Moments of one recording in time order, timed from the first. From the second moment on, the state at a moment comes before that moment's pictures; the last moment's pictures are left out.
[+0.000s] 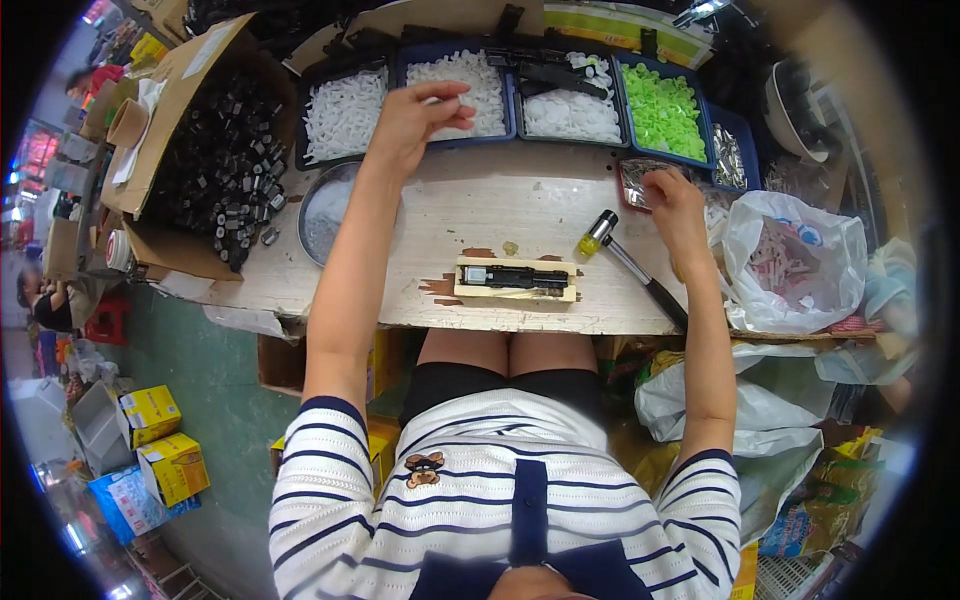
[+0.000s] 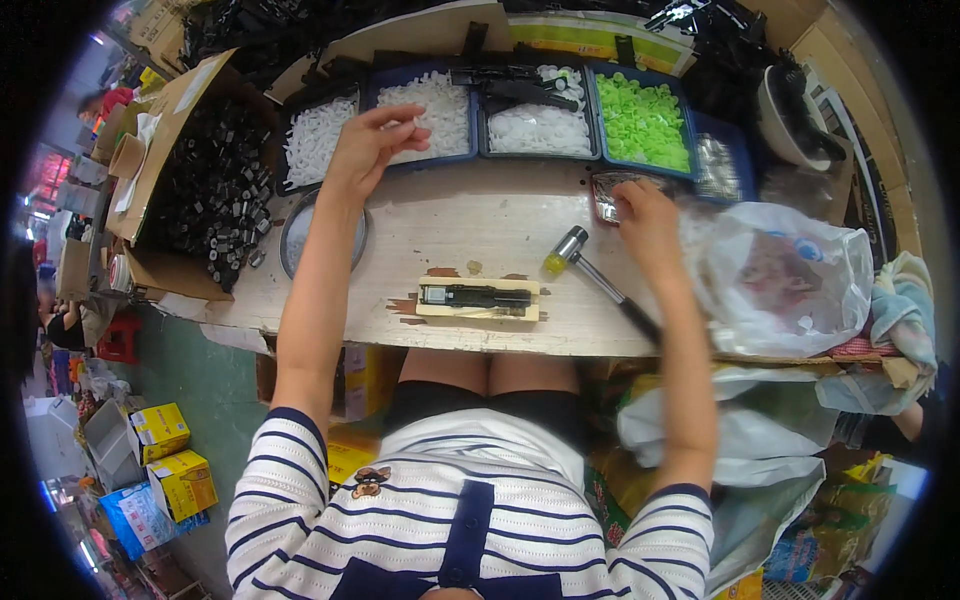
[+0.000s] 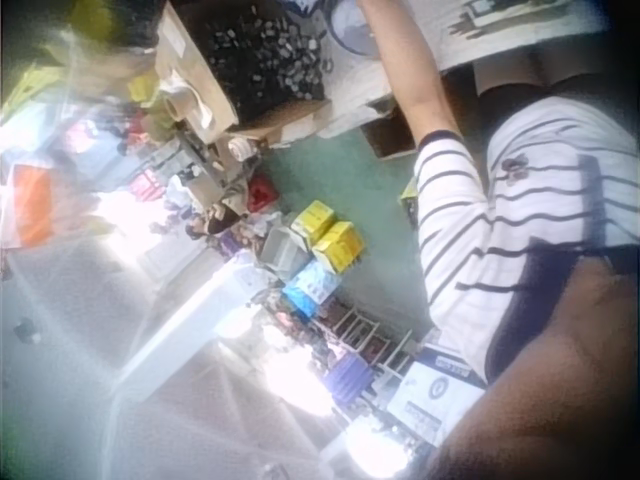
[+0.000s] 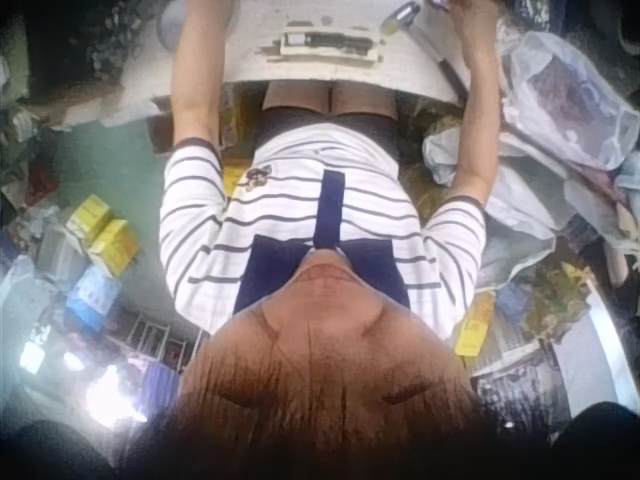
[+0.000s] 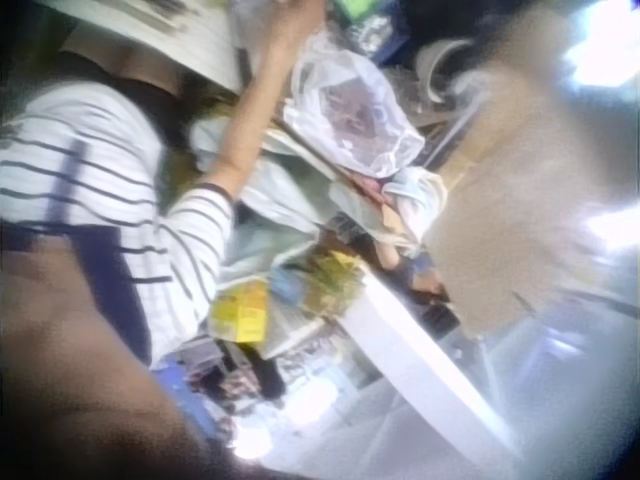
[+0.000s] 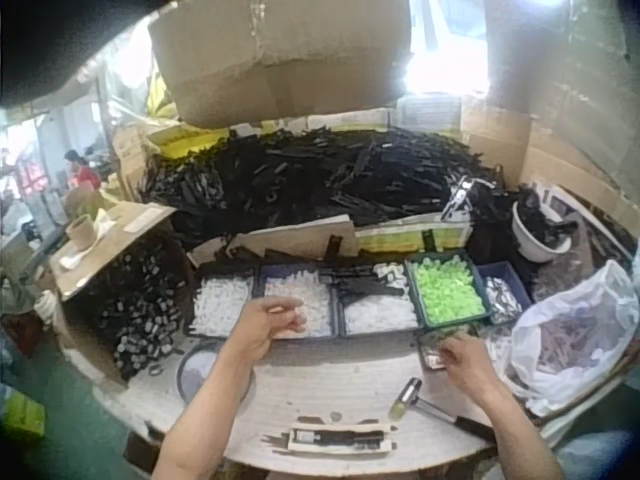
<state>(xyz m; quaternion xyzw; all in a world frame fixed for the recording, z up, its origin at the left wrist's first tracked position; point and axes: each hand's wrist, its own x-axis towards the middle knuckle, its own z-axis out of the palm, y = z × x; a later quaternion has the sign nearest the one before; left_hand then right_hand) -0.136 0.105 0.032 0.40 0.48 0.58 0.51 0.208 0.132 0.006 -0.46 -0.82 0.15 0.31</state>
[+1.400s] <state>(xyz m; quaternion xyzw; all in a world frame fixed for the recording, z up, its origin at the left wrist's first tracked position) -0.041 -0.055 -0.011 0.26 0.35 0.67 0.60 0.095 0.017 0.008 -0.22 -0.77 0.43 0.42</state>
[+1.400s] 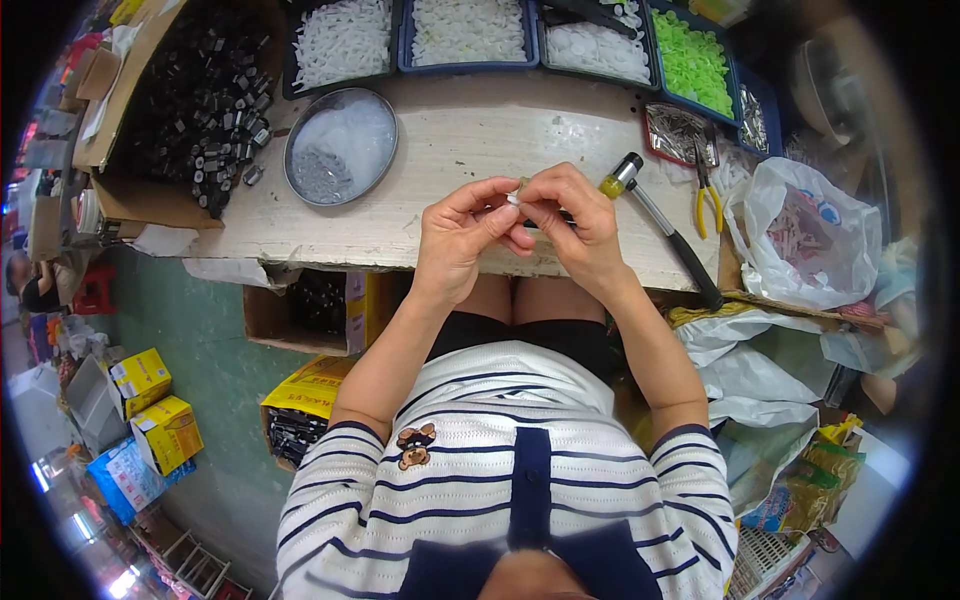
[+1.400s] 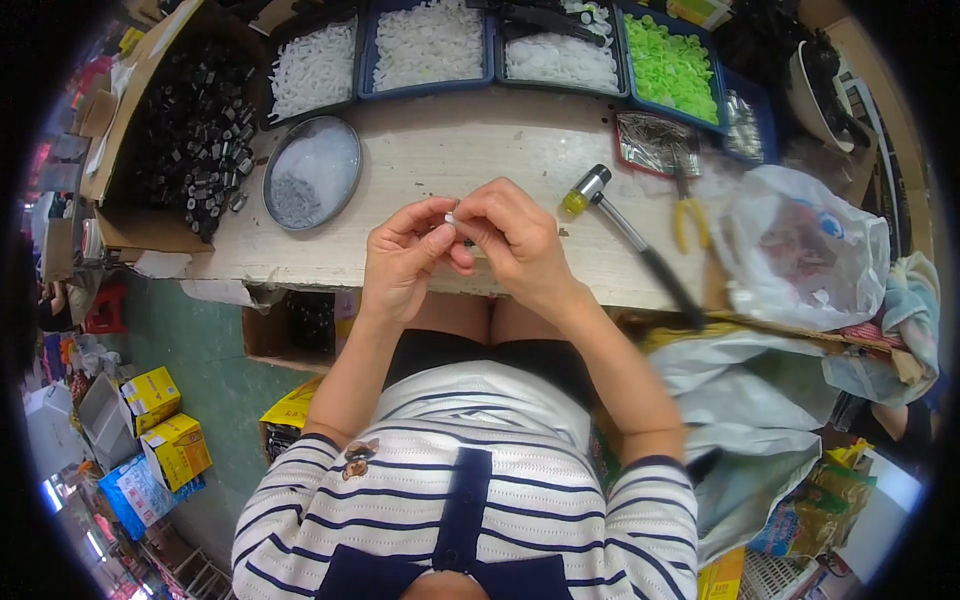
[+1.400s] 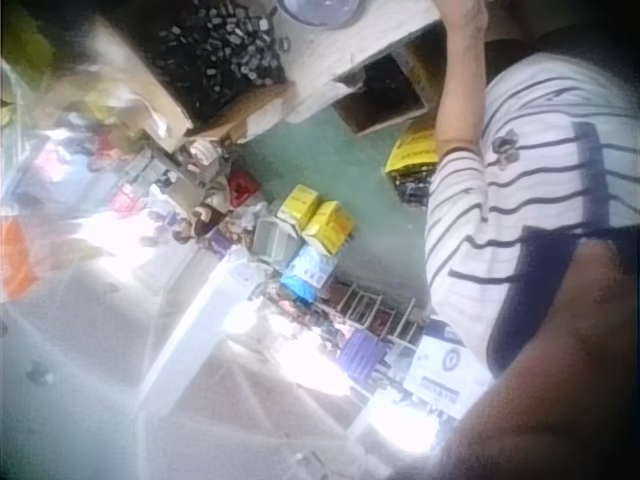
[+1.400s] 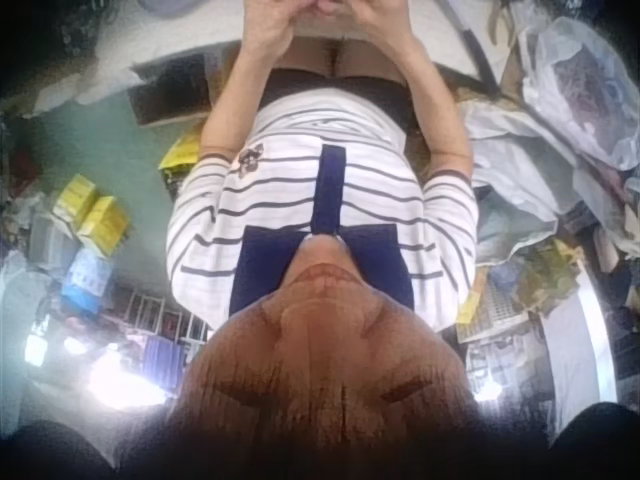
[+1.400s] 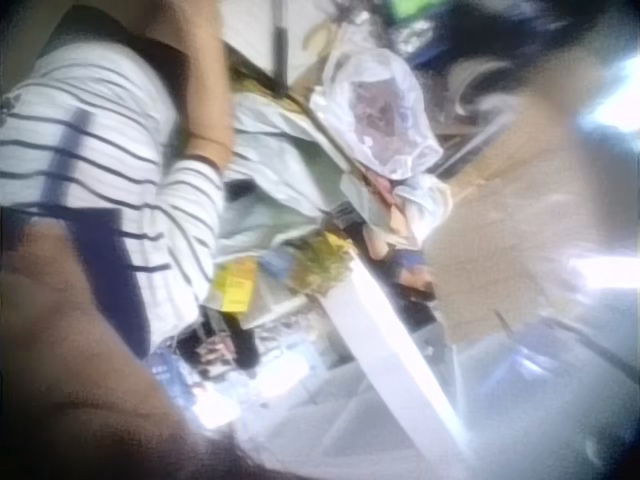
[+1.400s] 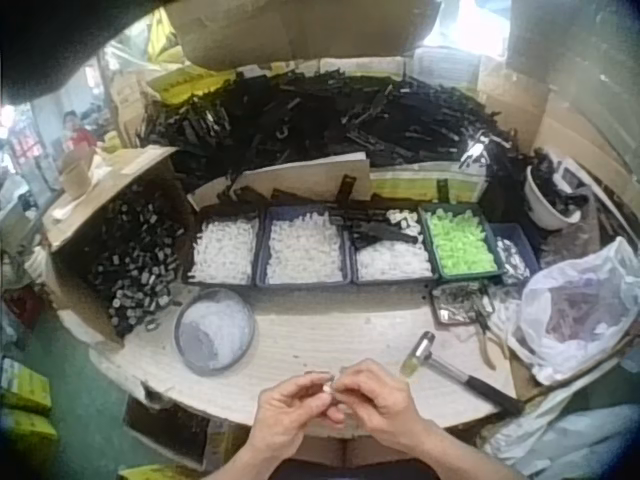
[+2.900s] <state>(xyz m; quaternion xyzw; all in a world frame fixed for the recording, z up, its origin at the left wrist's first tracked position) -0.061 -0.036 -0.009 0.56 0.63 0.42 0.35 0.097 0.018 -0.019 -0.25 -0.93 0.08 0.25</state>
